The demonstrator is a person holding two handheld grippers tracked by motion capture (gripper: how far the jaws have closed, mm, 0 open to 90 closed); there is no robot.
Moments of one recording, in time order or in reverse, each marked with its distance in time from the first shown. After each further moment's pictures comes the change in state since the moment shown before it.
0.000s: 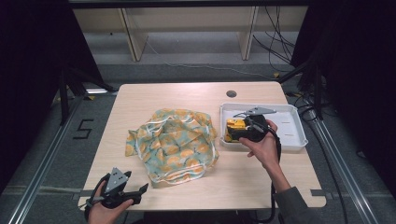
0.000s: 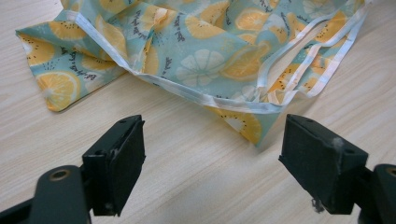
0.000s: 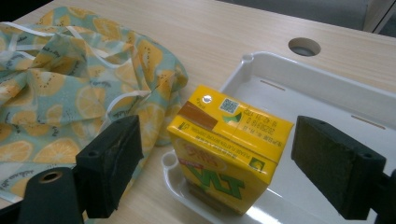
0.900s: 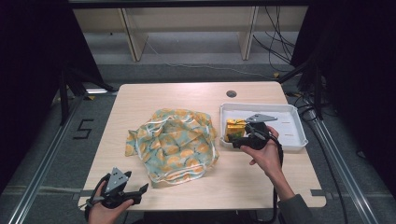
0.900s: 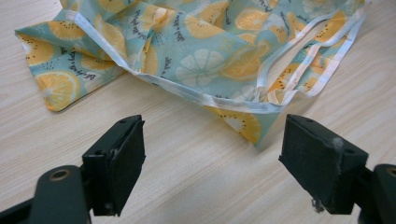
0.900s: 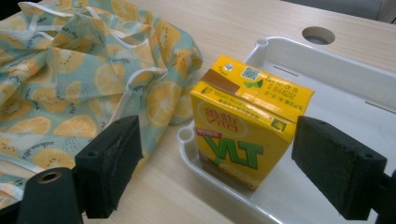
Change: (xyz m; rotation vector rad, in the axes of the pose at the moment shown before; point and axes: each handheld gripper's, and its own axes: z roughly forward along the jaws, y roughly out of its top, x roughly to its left) left arm 0.000 0.000 0.000 0.000 -0.002 0.000; right arm 0.010 -0.017 -0.011 0.010 0.029 0.006
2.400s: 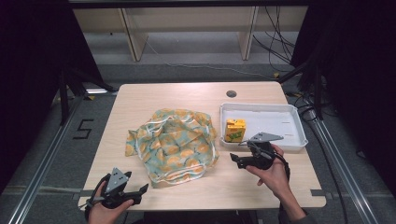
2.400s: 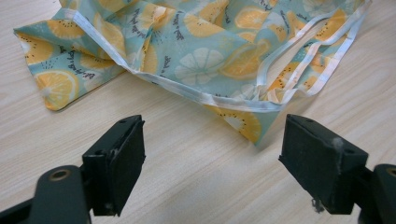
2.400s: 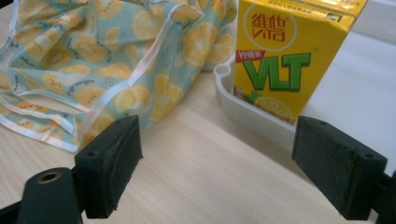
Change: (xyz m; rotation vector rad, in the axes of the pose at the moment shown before) left arm 0.000 0.000 0.000 0.000 0.005 0.015; right arm 0.007 -0.049 -0.021 0.041 0.091 -0.038
